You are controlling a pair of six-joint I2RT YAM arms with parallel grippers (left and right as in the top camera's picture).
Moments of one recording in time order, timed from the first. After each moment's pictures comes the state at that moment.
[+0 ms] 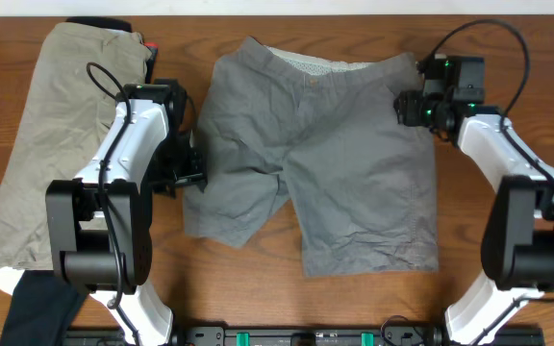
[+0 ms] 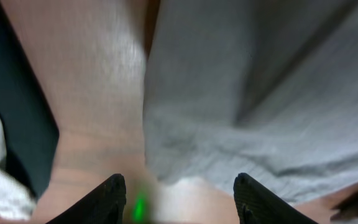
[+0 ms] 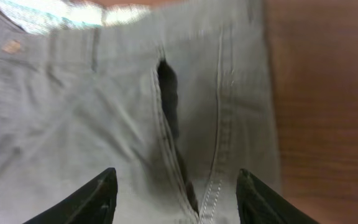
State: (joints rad) left arm -0.05 1.91 1.39 -1.27 0.10 -0.21; right arm -0.02 1.91 1.23 -0.24 -0.21 0.01
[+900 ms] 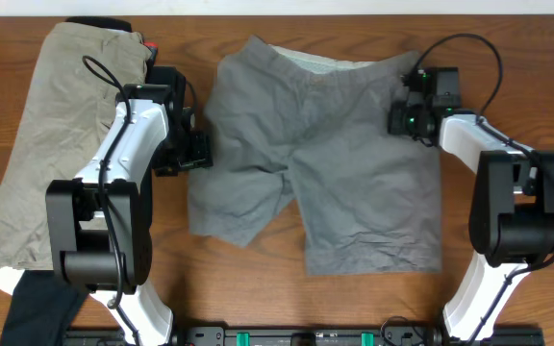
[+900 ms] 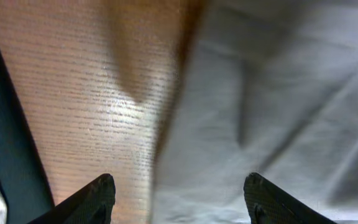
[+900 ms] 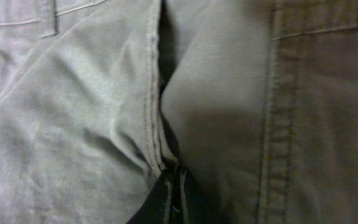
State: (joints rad) left arm -0.05 1.91 1.39 -1.06 0.10 -0.22; right arm 0.00 2.05 1.24 -0.19 -0.17 0.11
